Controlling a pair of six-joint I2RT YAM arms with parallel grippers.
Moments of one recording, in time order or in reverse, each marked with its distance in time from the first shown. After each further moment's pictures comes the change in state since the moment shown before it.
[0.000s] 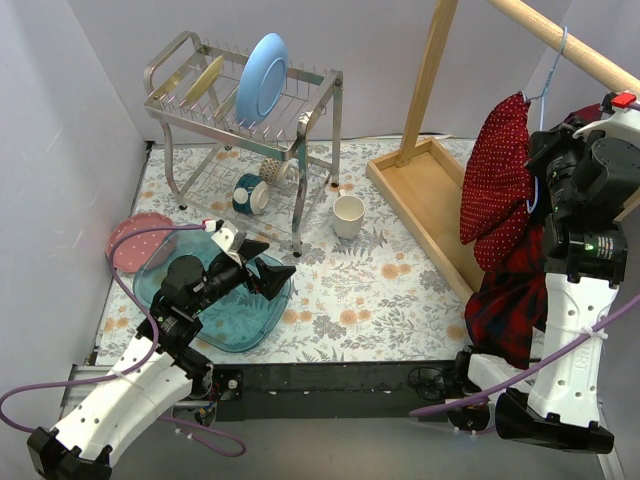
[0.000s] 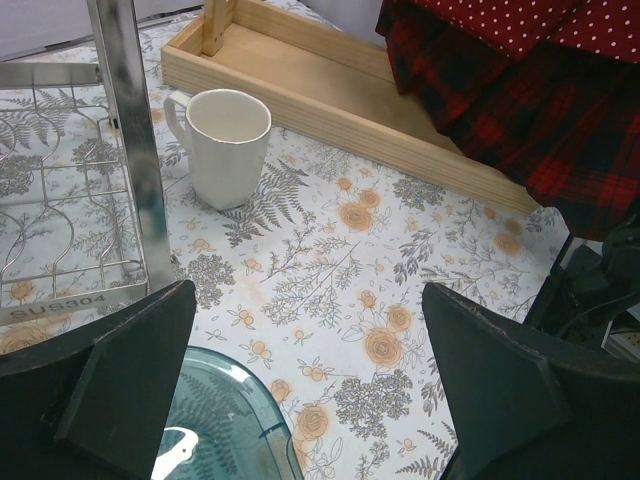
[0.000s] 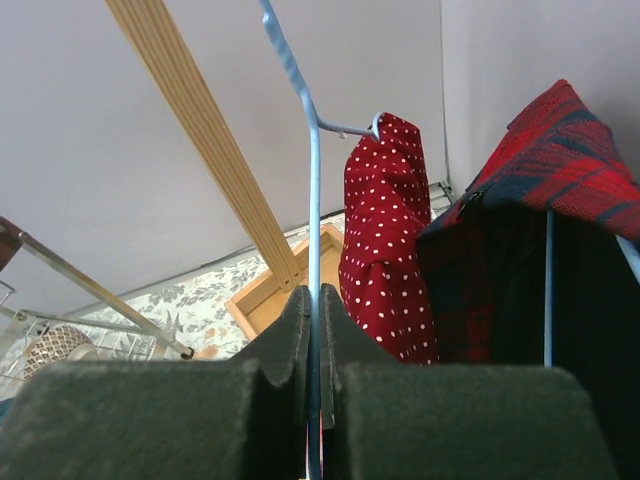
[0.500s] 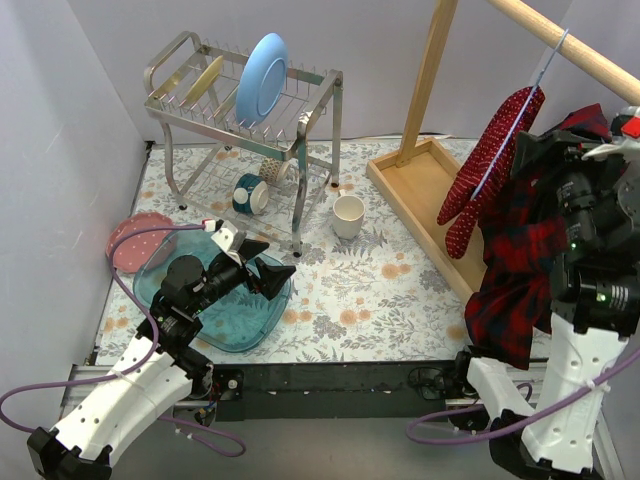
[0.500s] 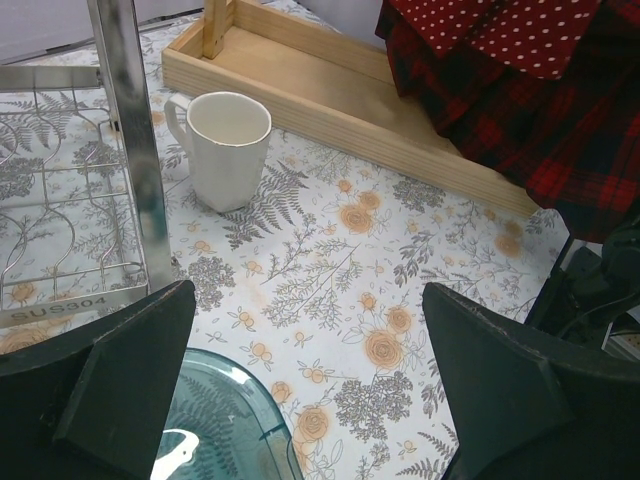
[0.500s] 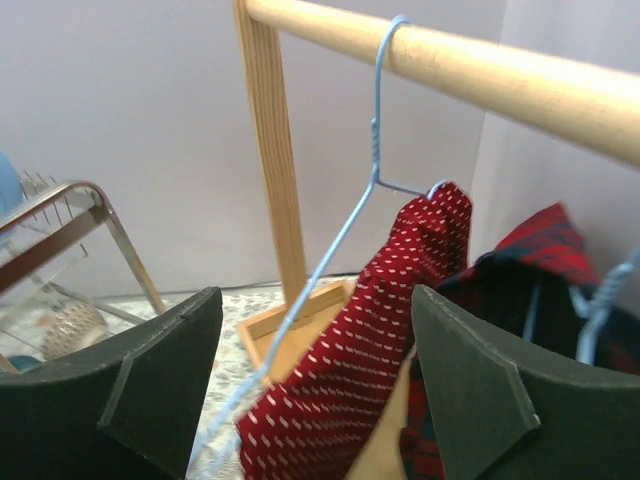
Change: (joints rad) left arm 0.000 0.000 0.000 0.004 -0.001 0.000; right arm -0.007 -0.131 0.017 0.037 -0.172 -0.128
